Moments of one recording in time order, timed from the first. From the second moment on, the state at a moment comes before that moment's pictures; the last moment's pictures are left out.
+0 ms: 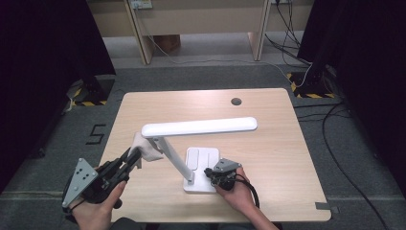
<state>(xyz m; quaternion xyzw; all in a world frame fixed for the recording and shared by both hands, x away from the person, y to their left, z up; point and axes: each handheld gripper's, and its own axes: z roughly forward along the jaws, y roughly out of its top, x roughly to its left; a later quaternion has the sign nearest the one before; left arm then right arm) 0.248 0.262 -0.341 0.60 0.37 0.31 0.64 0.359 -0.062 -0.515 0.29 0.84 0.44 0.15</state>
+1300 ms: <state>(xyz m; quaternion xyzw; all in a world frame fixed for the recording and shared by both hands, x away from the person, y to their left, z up) 0.274 0.246 -0.365 0.61 0.37 0.24 0.66 0.359 -0.062 -0.515 0.28 0.84 0.44 0.15</state>
